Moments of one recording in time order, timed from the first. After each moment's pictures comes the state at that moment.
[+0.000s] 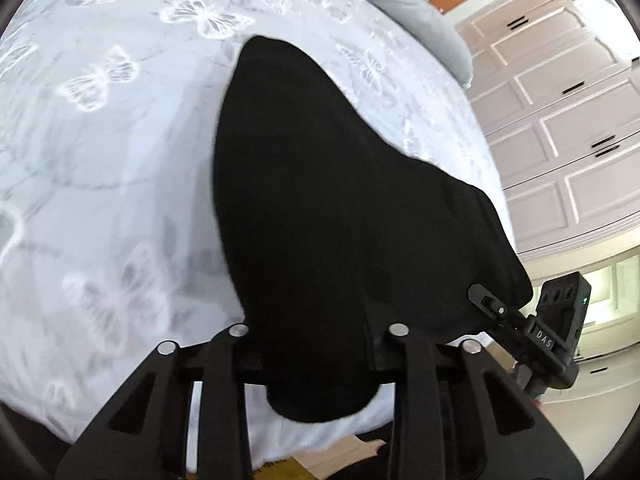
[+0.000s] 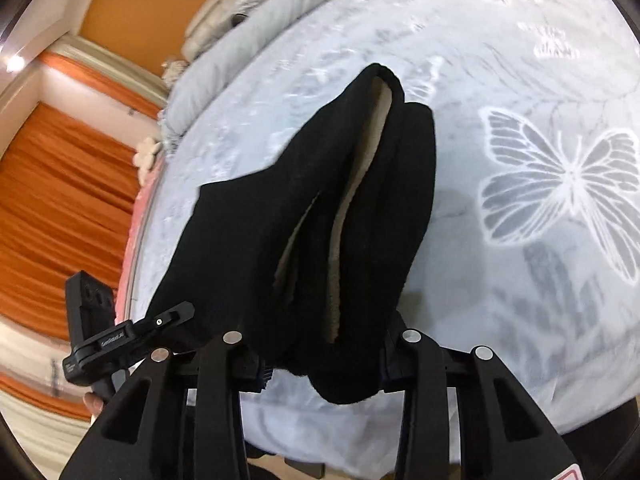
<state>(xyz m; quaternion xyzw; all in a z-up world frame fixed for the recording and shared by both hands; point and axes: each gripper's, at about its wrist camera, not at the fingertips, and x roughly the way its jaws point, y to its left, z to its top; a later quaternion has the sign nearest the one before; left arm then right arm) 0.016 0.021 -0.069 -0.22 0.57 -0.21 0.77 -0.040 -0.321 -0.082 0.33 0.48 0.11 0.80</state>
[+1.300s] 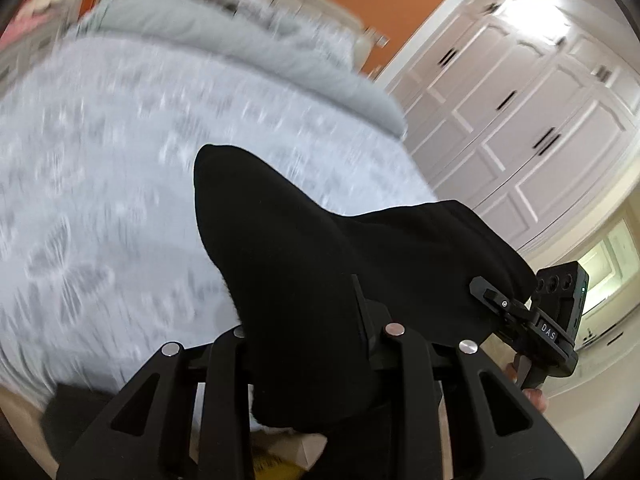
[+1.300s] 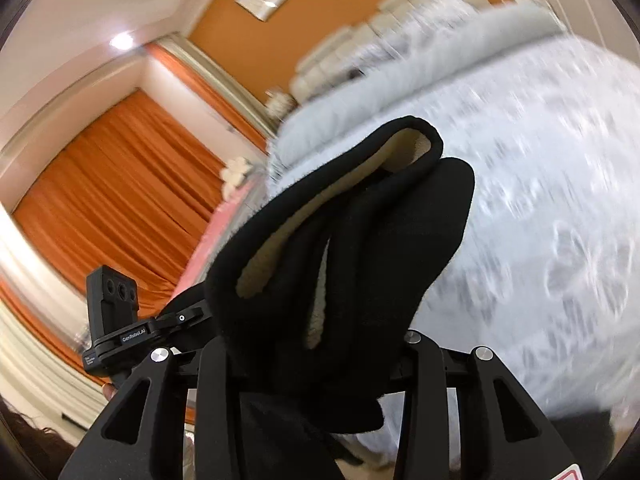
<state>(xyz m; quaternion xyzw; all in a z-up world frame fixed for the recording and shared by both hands) -0.080 0.057 0.116 -0.17 0.42 -0.25 0.86 -0.098 -0.282 0.098 0.30 0.33 0.23 0.86</state>
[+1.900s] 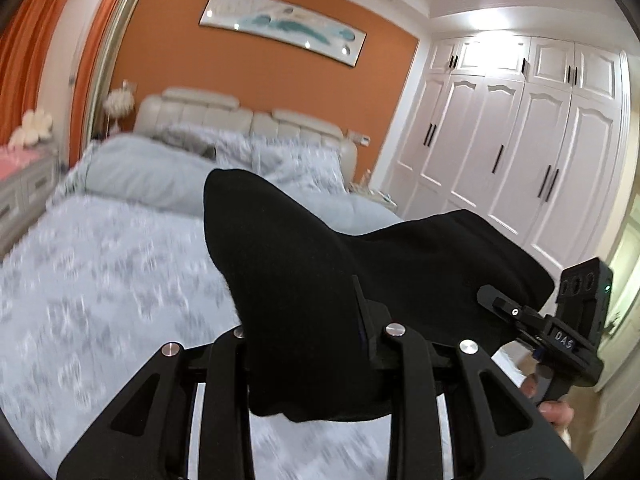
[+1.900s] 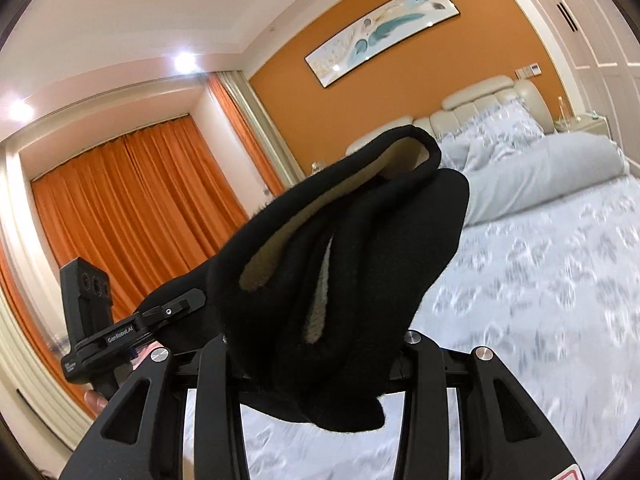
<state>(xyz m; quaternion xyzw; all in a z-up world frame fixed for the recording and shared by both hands) 0.066 0.023 0.252 -0.10 0.22 -0.21 0.95 0.077 -0.297 0.198 0.23 0.18 0.25 0.92</state>
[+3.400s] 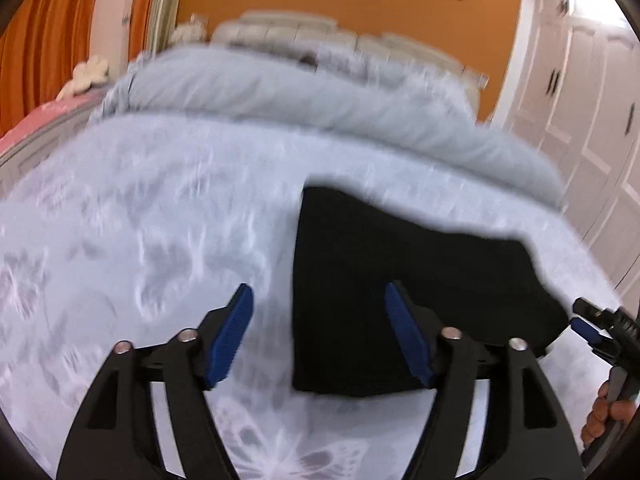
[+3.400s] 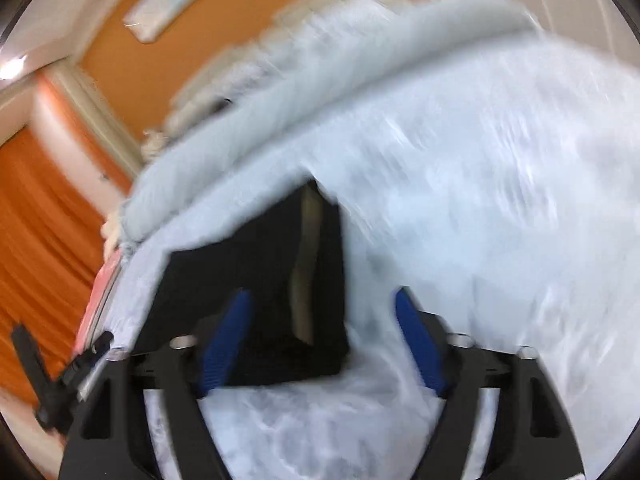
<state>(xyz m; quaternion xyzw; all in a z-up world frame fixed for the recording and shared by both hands) 0.347 0.034 -0.024 -0.08 0.31 -0.06 0.94 0.326 -0.335 -0.064 0.25 0.33 0.06 0.91</state>
